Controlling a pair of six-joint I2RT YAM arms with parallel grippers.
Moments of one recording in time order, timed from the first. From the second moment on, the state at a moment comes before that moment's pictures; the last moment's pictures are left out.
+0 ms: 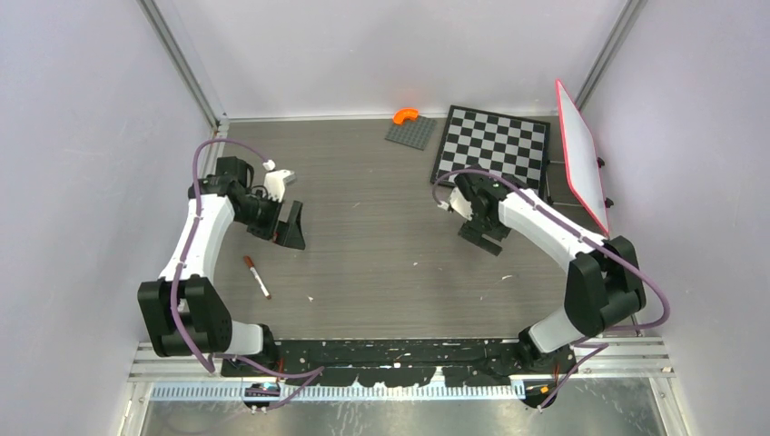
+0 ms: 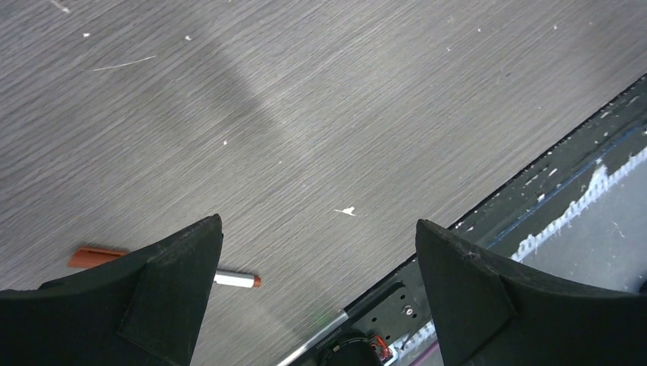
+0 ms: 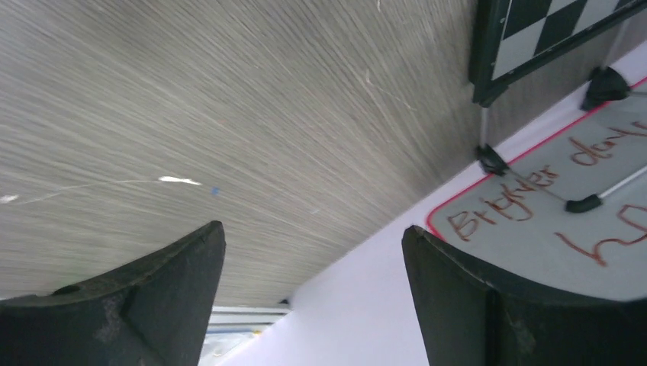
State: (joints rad) left arm 0.08 1.37 1.14 -1.07 0.55 0.45; right arm 0.45 1.50 1.14 -0.98 0.37 -0.53
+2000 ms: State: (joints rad) left arm 0.03 1.43 1.23 -1.10 0.74 0.49; right arm -0.39 1.80 2.03 -1.04 0.08 -0.59
